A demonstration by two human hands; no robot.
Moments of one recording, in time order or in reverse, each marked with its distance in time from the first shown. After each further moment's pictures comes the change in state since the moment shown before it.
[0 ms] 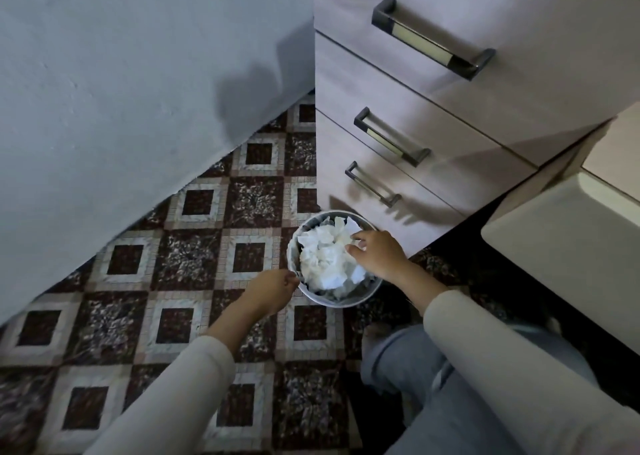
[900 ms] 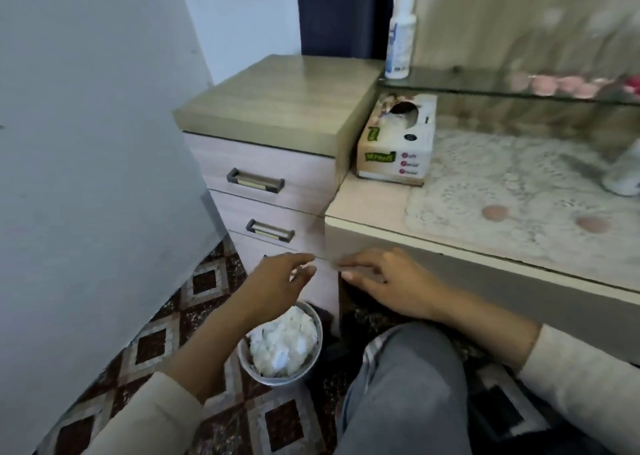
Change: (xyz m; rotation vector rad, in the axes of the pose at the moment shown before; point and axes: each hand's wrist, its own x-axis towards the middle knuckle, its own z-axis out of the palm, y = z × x) left_hand -0.158 0.201 -0.084 0.084 0.365 0.696; right_hand -0.261 0.006 -0.159 -0.055 0.419 -0.351
